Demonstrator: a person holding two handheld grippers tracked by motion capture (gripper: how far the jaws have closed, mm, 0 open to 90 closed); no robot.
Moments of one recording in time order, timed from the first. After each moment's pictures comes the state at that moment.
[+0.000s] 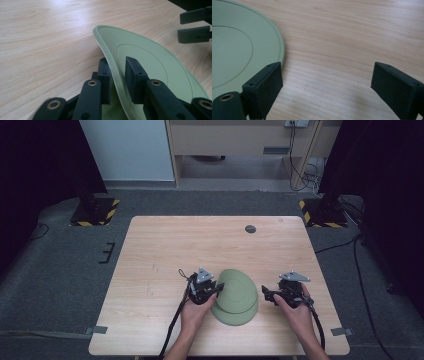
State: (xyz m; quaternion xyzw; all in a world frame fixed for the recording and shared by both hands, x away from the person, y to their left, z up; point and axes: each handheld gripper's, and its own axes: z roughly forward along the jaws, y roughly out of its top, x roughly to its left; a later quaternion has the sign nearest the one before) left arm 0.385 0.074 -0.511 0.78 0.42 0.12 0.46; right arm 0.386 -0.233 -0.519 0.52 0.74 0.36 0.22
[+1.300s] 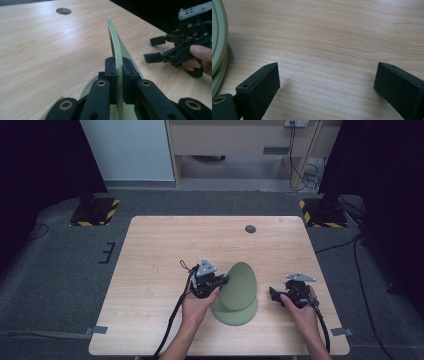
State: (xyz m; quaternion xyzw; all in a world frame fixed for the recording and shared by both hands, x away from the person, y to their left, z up) left arm 0.381 0.066 -0.457 0.78 0.37 0.10 0.50; right arm 0.393 -0.259 -0.538 0.56 0.73 0.33 0.22
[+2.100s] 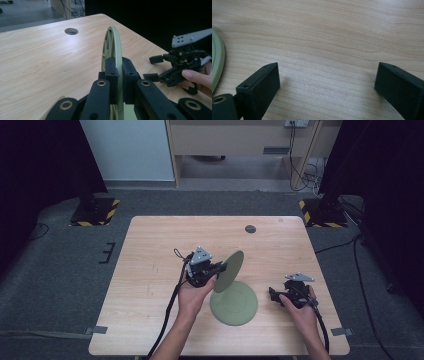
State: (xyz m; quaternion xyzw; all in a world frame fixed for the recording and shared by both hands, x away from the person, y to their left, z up) left arm 0.394 0.078 -0.419 0.76 0.37 0.12 0.52; right arm 0.394 -0.256 -0.539 0.56 0.73 0.32 0.23
